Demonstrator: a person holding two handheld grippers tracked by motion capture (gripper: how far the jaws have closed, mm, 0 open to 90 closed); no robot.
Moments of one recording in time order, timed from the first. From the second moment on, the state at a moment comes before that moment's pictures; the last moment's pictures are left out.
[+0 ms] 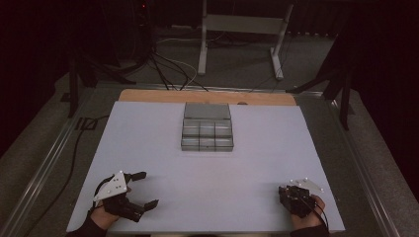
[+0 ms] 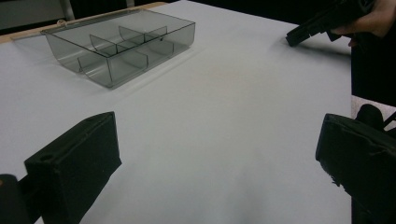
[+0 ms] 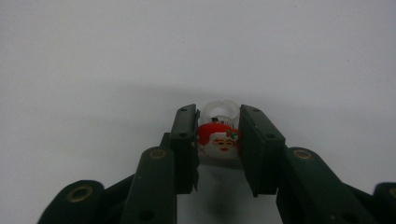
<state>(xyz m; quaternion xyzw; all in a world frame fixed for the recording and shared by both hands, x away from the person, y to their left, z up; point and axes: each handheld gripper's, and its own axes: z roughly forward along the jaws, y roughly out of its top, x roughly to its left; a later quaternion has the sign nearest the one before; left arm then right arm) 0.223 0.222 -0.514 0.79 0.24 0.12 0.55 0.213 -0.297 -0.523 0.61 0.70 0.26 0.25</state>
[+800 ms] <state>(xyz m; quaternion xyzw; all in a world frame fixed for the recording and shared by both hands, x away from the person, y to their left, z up) 0.224 0.222 -0.515 0.79 0.24 0.11 0.55 0.212 -0.294 -0.511 0.60 0.70 0.28 0.26</state>
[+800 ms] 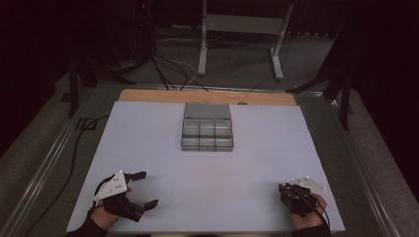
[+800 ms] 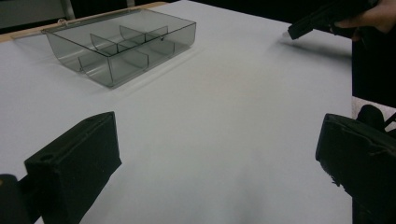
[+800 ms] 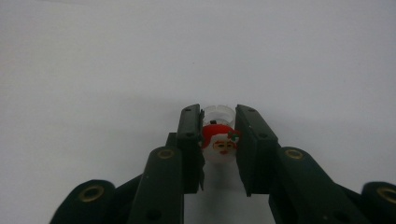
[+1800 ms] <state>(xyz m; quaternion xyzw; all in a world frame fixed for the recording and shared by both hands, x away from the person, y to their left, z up) 0.224 0.222 -0.515 0.79 0.25 0.11 0.55 0.232 -0.254 -0.501 0.54 0.75 0.31 0.23</state>
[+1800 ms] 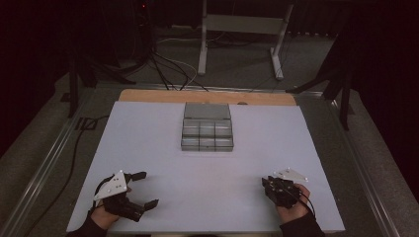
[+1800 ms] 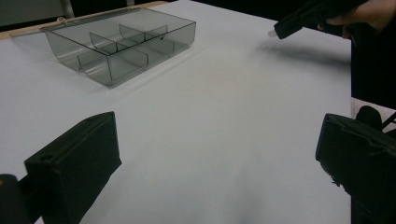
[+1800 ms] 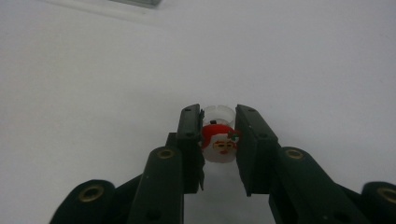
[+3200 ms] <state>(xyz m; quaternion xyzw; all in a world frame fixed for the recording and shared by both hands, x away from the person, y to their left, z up) 0.224 0.222 -0.515 0.79 0.25 0.11 0.55 0.264 -0.187 -0.482 0.47 0.79 0.35 0.20</state>
